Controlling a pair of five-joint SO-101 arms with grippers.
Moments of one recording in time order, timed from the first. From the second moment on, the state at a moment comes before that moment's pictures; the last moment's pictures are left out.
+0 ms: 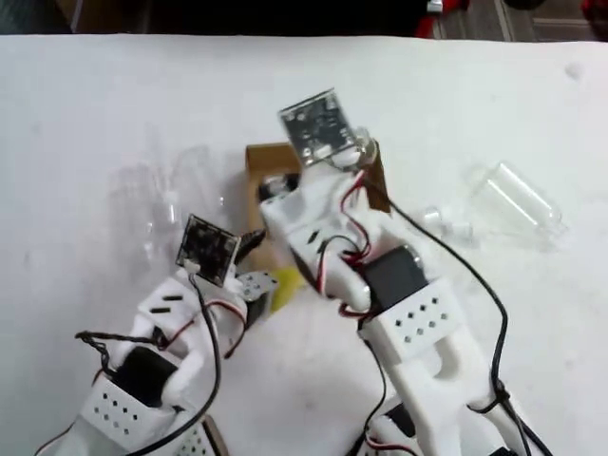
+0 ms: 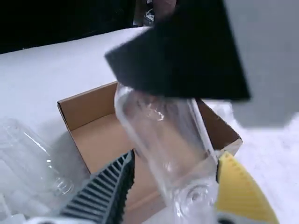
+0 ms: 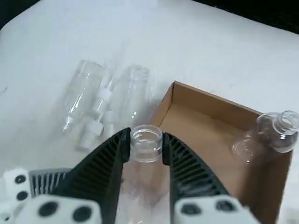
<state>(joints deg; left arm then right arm) 24.5 -81.5 78.9 37.8 6.5 -35.8 -38.6 27.9 54.3 -0.7</state>
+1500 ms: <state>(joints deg) 22.4 -81.5 81.4 30.5 6.5 -22.2 -13.9 31.0 16.4 5.8</state>
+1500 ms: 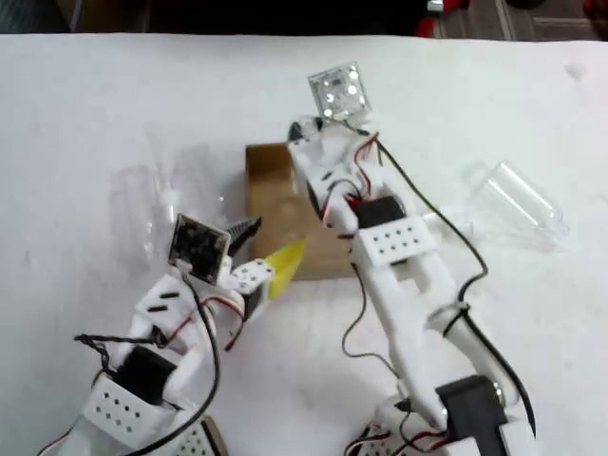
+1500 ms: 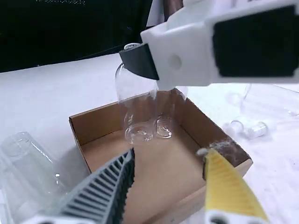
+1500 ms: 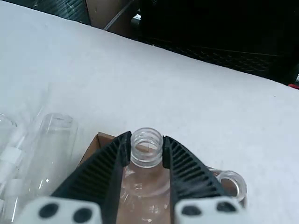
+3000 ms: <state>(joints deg) 22.3 -81.5 81.4 30.3 6.5 -19.5 -0.9 33.0 2.1 6.2</state>
